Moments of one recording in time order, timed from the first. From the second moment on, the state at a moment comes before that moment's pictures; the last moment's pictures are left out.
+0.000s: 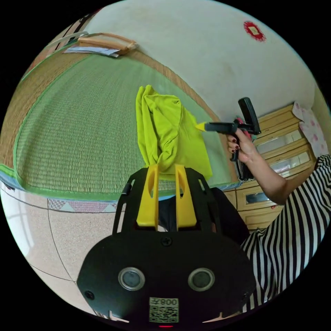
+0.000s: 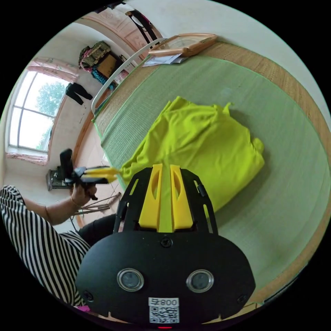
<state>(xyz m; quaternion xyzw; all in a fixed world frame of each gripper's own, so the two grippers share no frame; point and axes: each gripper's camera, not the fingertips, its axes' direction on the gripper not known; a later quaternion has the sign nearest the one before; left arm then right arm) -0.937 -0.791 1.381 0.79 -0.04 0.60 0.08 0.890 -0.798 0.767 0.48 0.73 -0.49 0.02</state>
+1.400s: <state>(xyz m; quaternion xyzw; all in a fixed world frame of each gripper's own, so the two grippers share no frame) -0.917 -0.782 1.347 0.75 0.02 0.64 0.18 1.021 -0.972 0.654 0.49 0.81 -0.26 -0.19</state>
